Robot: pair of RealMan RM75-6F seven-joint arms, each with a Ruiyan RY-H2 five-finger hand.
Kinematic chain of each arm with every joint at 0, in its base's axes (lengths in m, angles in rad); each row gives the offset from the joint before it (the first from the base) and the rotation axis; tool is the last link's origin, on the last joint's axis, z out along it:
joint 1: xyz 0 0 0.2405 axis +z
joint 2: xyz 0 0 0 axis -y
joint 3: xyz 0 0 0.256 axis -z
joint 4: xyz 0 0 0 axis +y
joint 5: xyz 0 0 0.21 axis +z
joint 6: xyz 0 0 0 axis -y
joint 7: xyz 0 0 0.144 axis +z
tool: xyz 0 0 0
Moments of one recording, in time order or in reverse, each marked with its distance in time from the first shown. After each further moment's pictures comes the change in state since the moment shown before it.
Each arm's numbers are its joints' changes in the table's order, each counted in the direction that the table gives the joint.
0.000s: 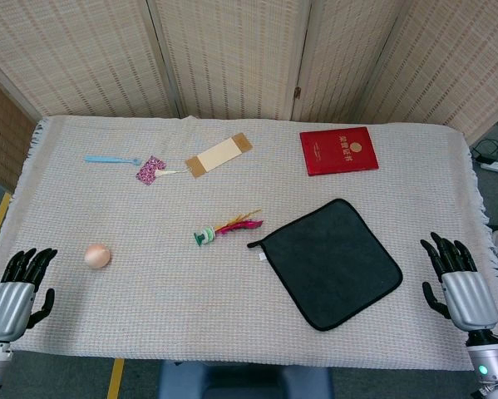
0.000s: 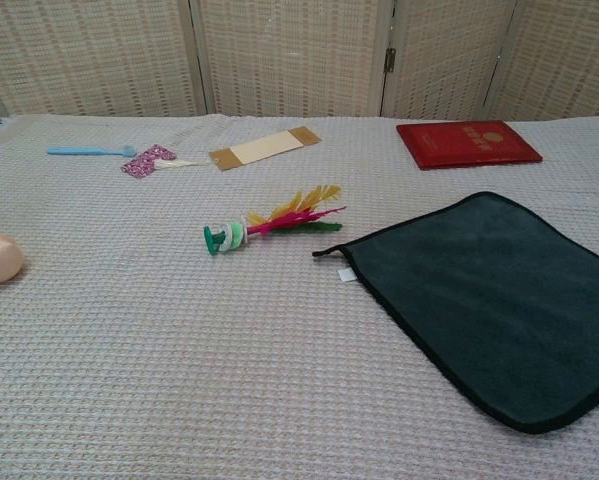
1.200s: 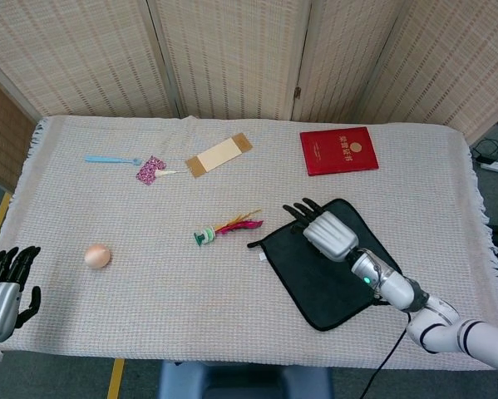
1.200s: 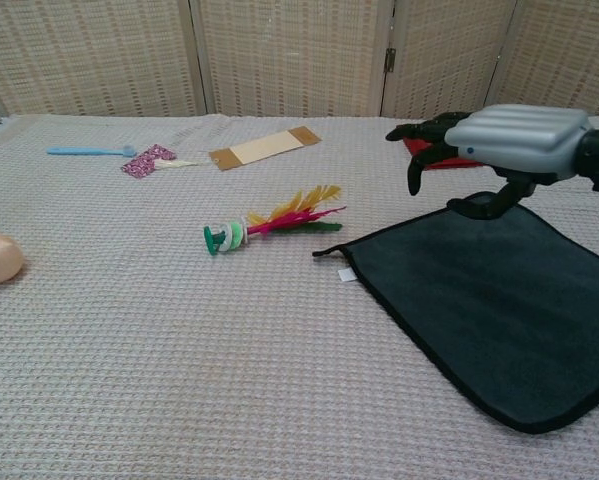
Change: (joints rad) left arm 0.022 -0.005 0.022 0.000 -0.050 -0.031 0.010; right arm 0.641 0.264 -0.095 0.339 -0.180 0.555 0.085
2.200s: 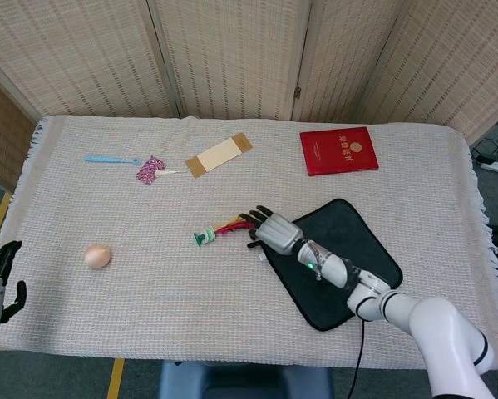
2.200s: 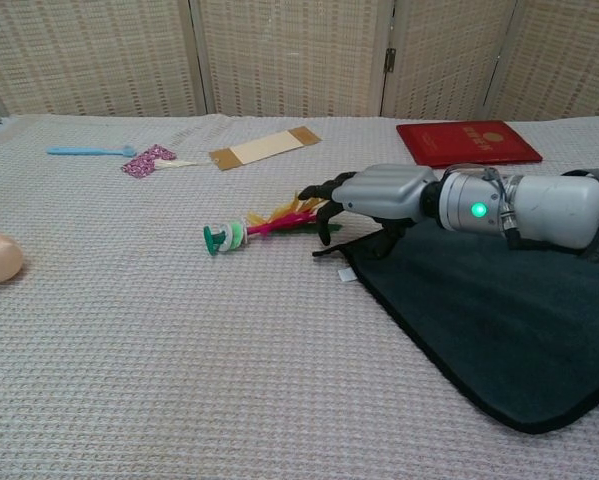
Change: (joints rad) left arm 0.003 -0.021 0.035 0.012 -0.060 0.011 -0.037; right arm 0.273 0.368 0.096 0.462 0.015 0.141 0.241
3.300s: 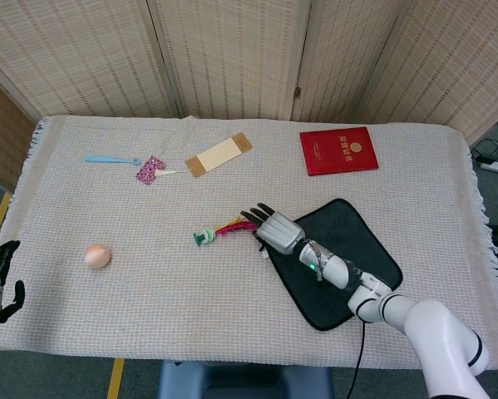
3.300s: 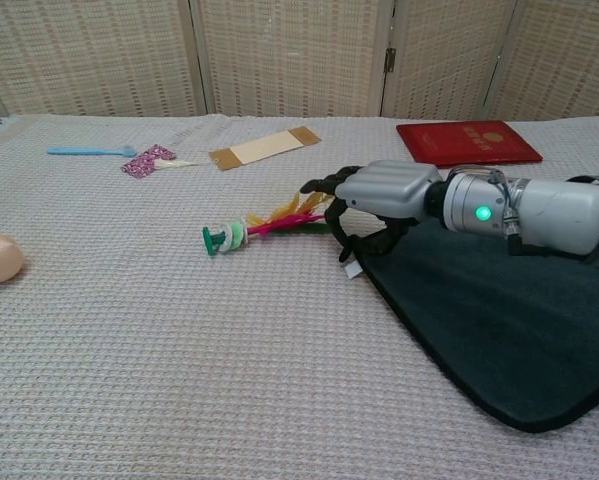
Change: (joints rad) left arm 0.003 -0.006 0.004 -0.007 -0.005 0.001 0.001; right arm -0.009 0.021 0.041 0.042 0.042 -0.083 -0.028
